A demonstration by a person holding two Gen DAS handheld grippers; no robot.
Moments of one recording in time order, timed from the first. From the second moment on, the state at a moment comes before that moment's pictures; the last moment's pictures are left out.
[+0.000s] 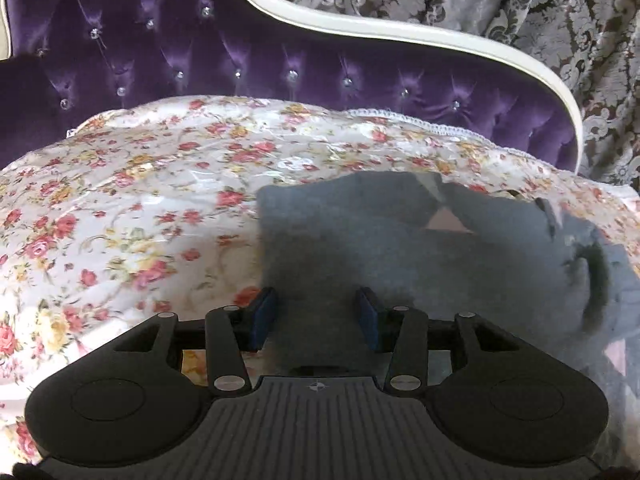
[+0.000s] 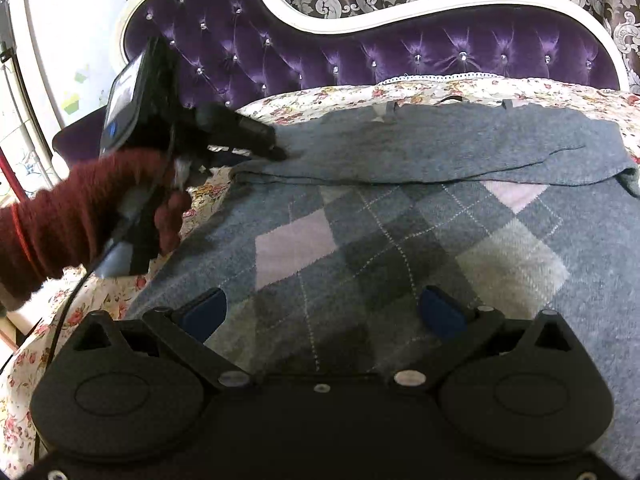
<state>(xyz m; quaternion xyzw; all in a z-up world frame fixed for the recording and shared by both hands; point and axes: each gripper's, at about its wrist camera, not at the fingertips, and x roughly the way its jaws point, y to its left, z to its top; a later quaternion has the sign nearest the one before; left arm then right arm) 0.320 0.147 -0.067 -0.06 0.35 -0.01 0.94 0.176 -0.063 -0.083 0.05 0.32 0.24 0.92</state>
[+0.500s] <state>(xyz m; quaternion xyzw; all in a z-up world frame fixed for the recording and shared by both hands) 0.306 0.152 -0.077 -0.07 0.33 -0.01 0.94 0.267 -0.166 -0.035 0.11 0.28 0.11 0.95</state>
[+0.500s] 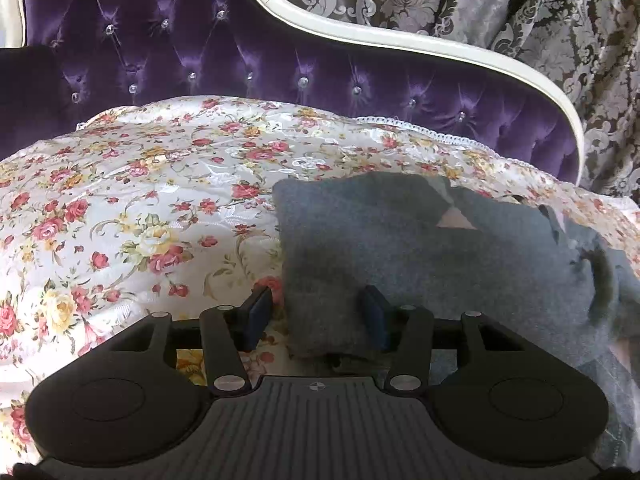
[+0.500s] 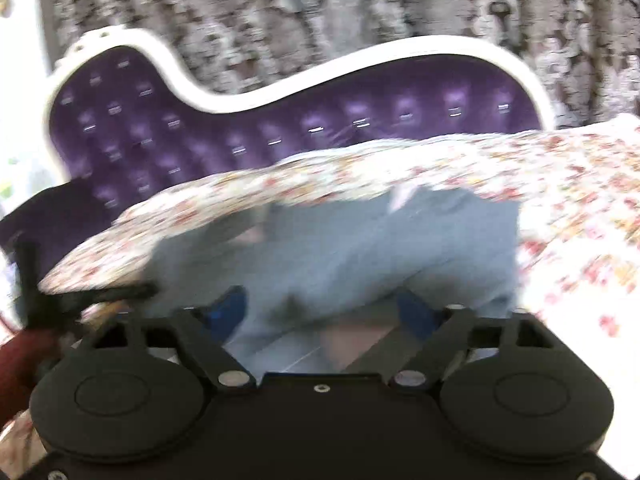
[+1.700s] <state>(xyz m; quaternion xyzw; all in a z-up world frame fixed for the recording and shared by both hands) 0.306 0.151 -0.077 -0.08 0.33 0.00 0.94 0.288 -0.208 -0.057 0.08 0.33 0.02 0.94</state>
